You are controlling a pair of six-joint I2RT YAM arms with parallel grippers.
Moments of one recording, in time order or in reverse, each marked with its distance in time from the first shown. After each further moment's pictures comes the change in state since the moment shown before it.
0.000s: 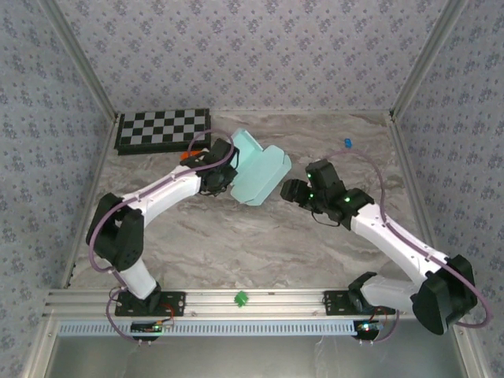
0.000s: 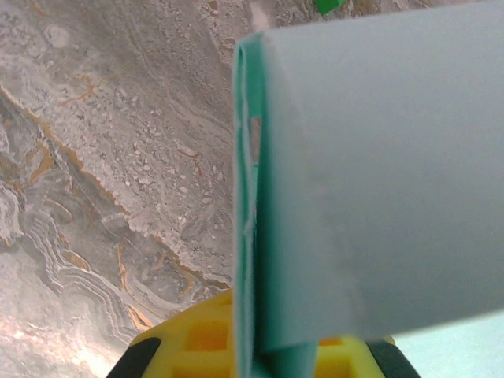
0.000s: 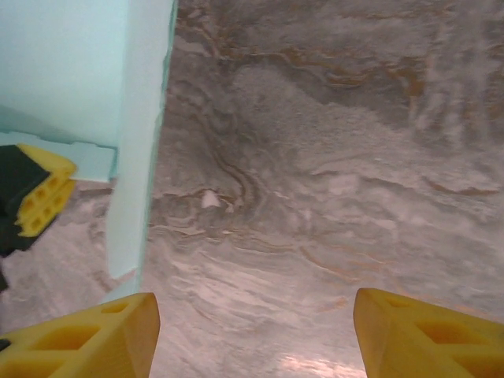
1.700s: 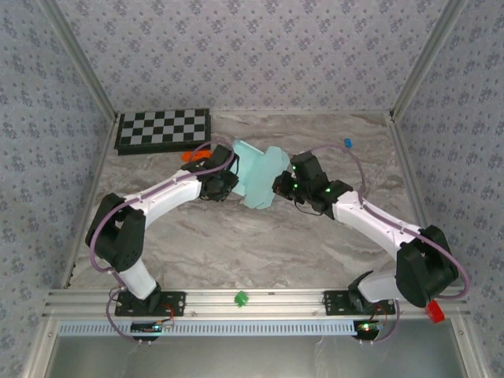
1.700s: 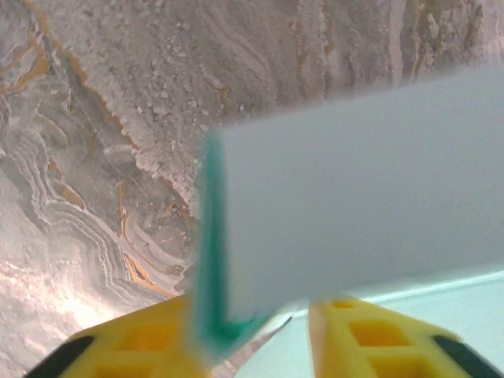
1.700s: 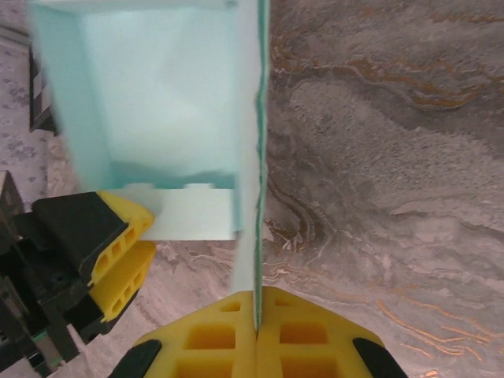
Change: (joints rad) left arm -0.006 0.000 -0.069 0.037 0.098 -0.115; right arm 0.026 0.185 0.054 0.175 -0.018 0.048
